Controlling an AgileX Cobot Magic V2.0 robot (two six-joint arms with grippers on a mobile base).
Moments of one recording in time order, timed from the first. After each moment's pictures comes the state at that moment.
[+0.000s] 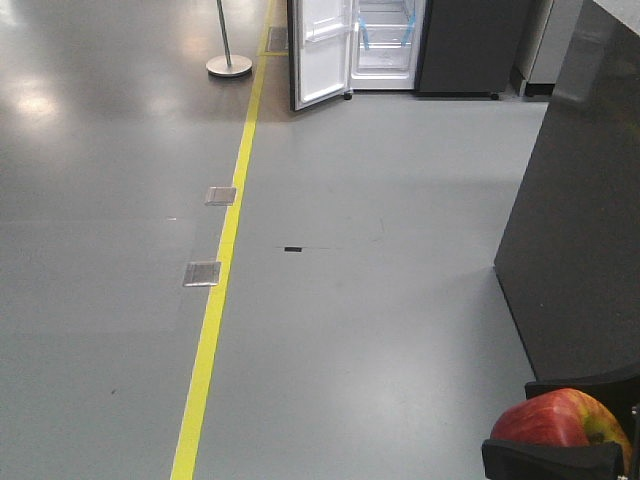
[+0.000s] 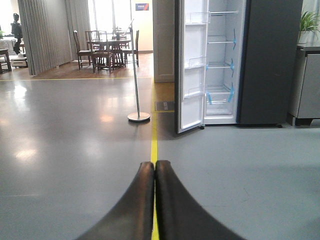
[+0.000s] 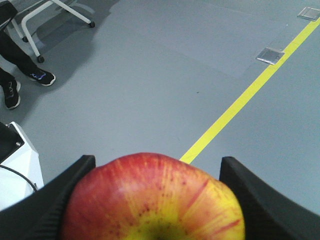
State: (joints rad) left arm 0.01 -0.01 0.02 0.00 0.07 -0.06; right arm 0.00 0.65 -0.62 0.93 1.10 -0.86
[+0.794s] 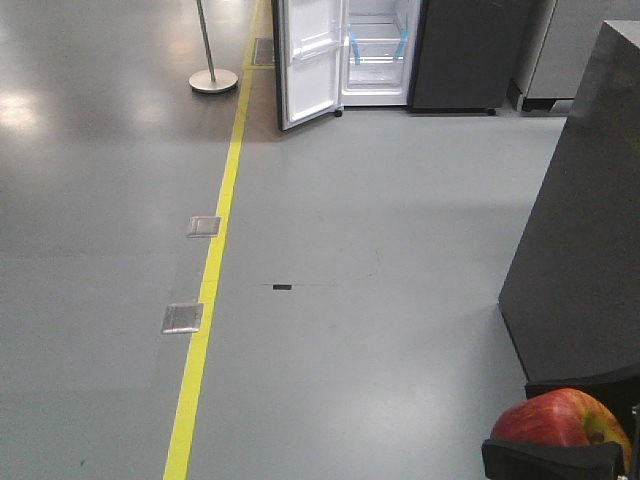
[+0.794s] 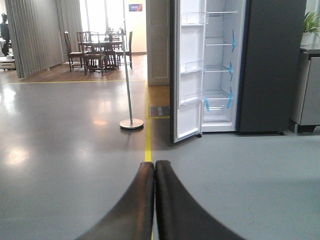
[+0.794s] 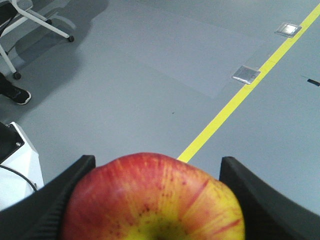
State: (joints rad) left arm 0.01 -0.01 0.02 0.00 0.07 -0.06; right arm 0.00 0.65 -0.62 0.93 1.10 -0.86
